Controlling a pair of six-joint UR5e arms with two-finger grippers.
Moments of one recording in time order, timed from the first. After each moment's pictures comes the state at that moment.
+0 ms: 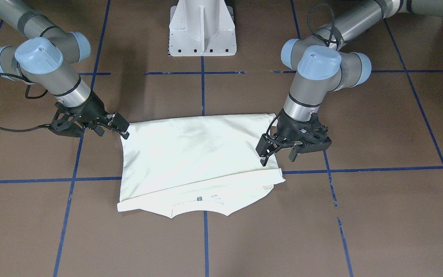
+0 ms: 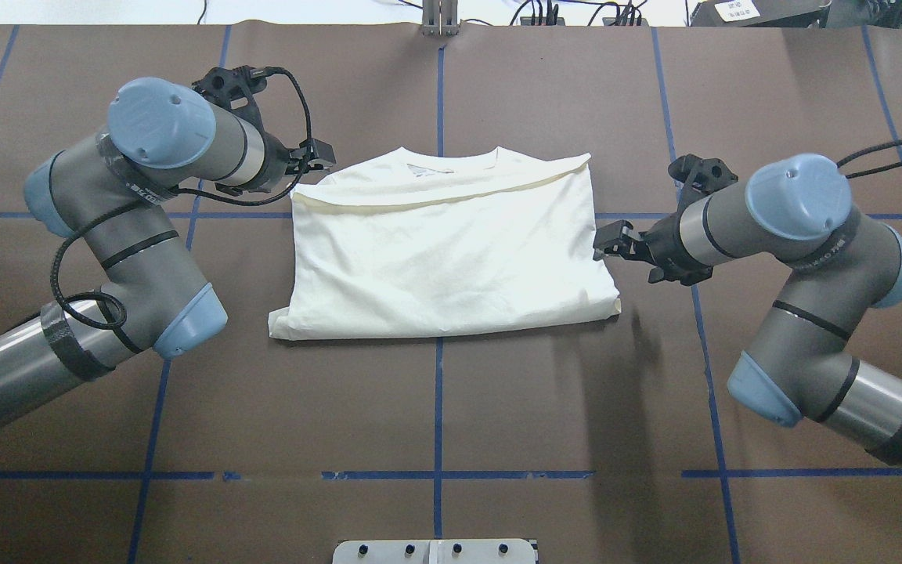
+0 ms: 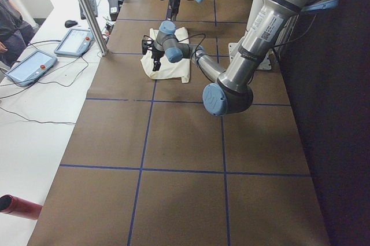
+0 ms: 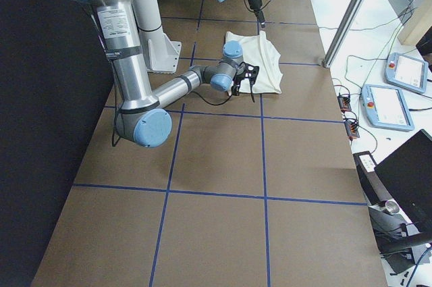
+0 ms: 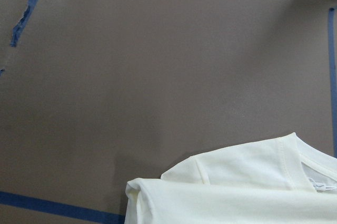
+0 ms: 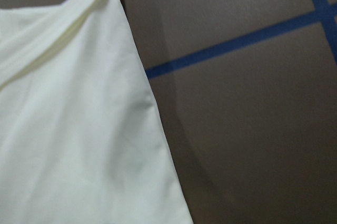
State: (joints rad) left arm -0.73 -2.14 -1.57 -2.01 -1.78 -1.36; right arm 0.67 -1.34 1.73 -1.01 1.95 1.47
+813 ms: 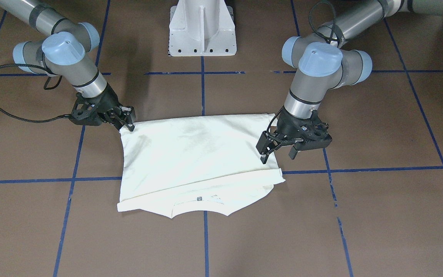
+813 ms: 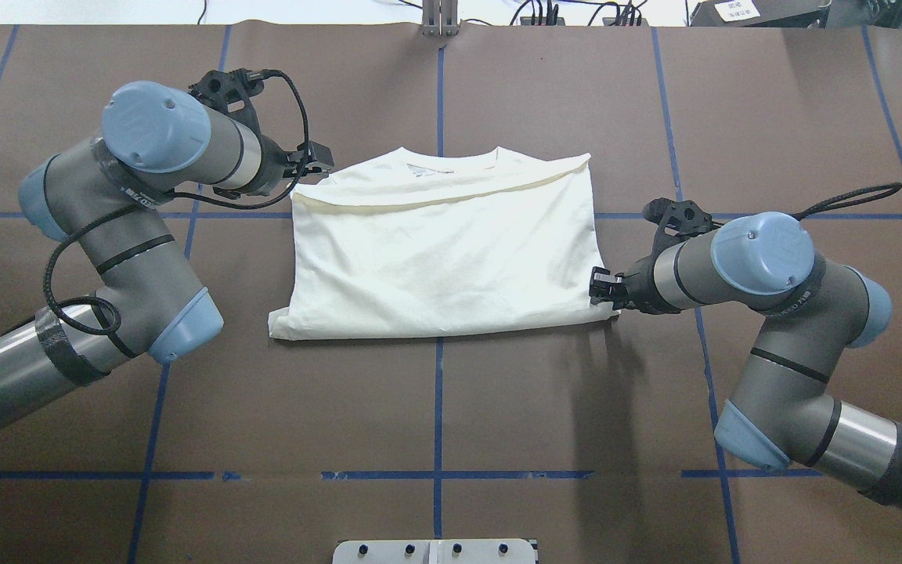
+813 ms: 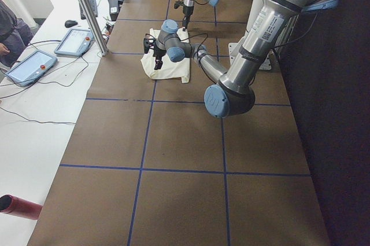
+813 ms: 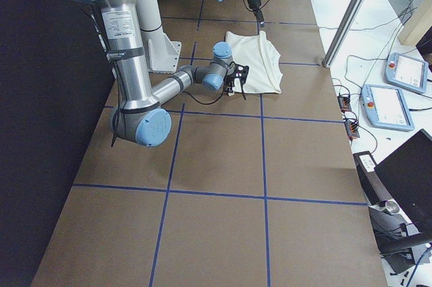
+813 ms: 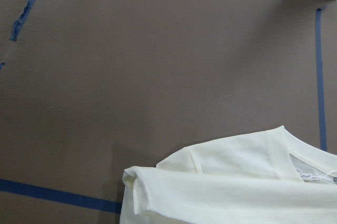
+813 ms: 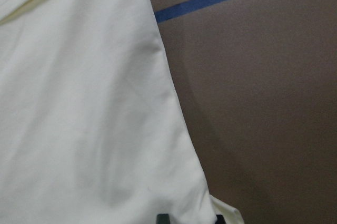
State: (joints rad) left arm -0.73 -2.13 -1.57 -2.01 -1.78 -1.37; right arm 0.59 -1.33 1.73 -1.01 1.88 1.47
